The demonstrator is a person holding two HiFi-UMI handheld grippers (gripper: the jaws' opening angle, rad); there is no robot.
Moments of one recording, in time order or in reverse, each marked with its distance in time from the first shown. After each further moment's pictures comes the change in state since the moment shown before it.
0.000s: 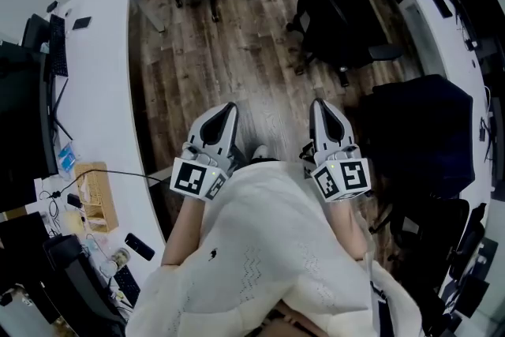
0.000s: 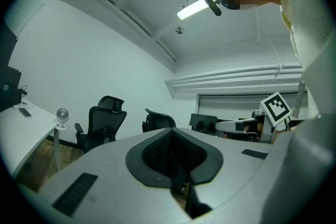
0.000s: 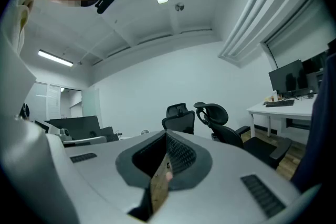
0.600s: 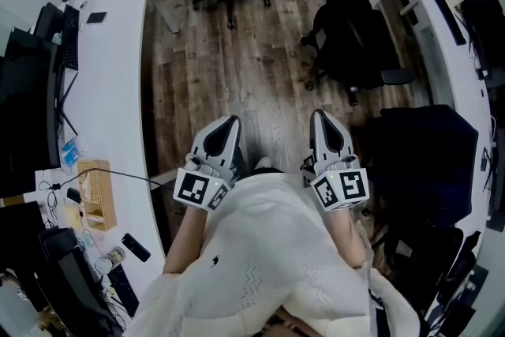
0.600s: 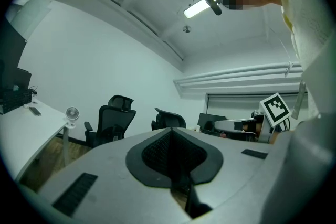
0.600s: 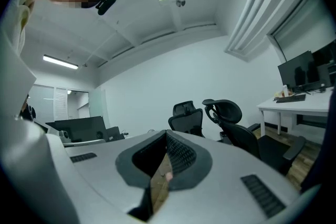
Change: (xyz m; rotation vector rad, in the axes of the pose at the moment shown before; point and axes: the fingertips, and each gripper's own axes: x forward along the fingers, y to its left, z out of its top) left arm 0.002 0.032 -0.003 -0.019 0.006 0.091; right arm 0.046 0.008 -0.004 0.009 0.014 0.085
